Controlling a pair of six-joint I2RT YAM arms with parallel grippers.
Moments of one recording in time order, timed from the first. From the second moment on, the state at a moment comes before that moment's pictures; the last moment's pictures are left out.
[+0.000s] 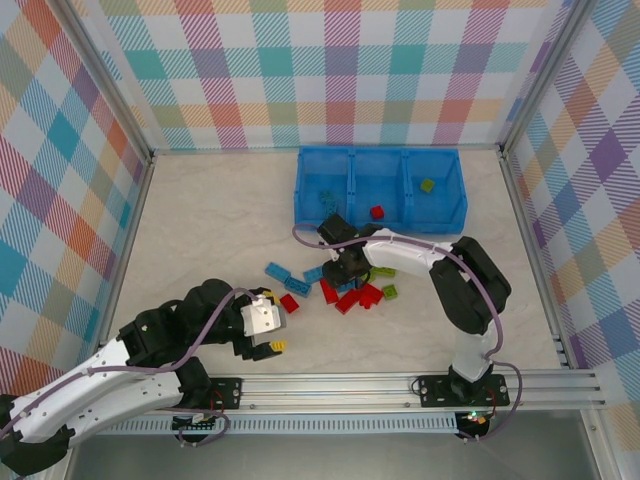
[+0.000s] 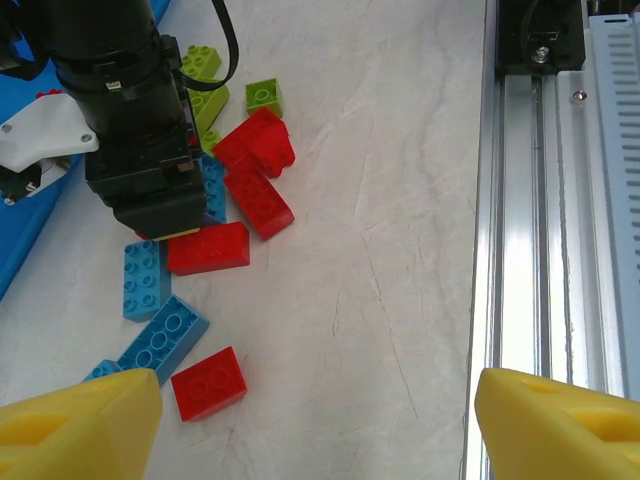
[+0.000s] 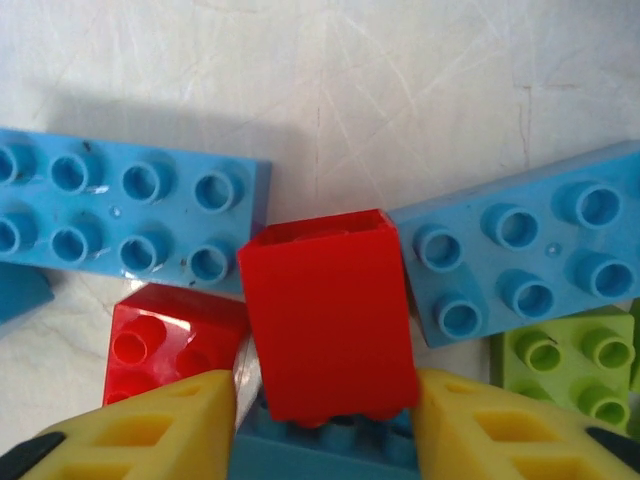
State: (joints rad) left arm -0.97 0.59 0.71 -0.77 0.17 0.40; right arm 0.79 1.86 1.24 -0.66 0.02 0.23
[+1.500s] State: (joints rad) left arm -0.97 0.48 0.64 -0.66 0.09 0.36; right arm 0.45 1.73 1.39 -0.50 0.16 0.18
